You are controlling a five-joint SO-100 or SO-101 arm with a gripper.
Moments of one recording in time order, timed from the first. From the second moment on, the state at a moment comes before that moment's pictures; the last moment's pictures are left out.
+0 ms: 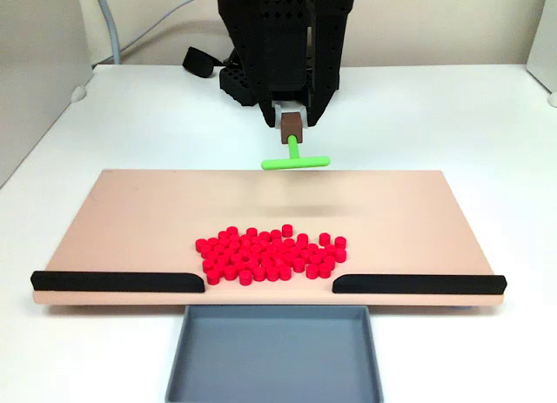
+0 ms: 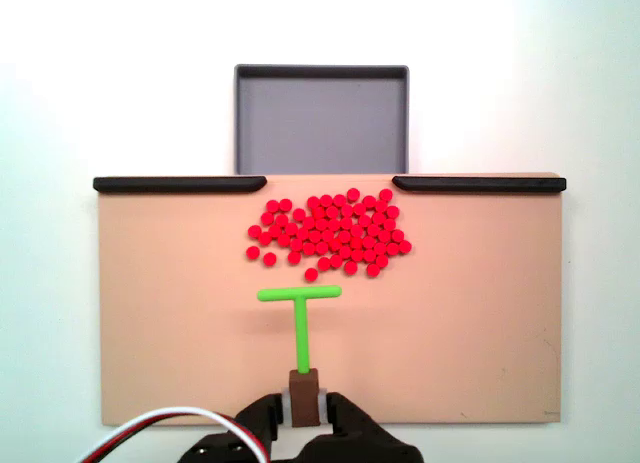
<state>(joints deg) -0.4 102.8 106.3 78.3 -89.6</state>
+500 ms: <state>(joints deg) 1.8 102.1 105.8 78.7 -92.6</state>
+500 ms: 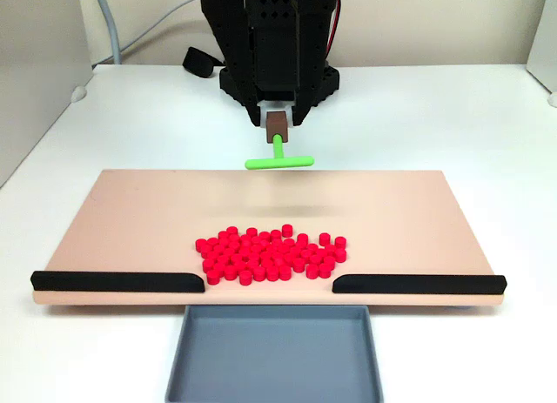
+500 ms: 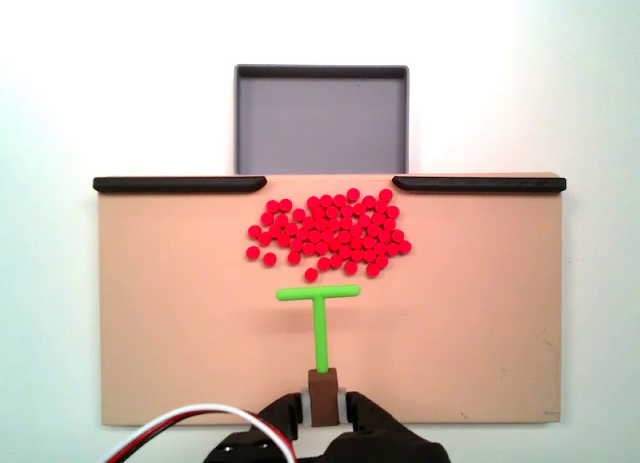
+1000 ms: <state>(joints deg) 2.3 102.4 105.8 78.7 -93.1</state>
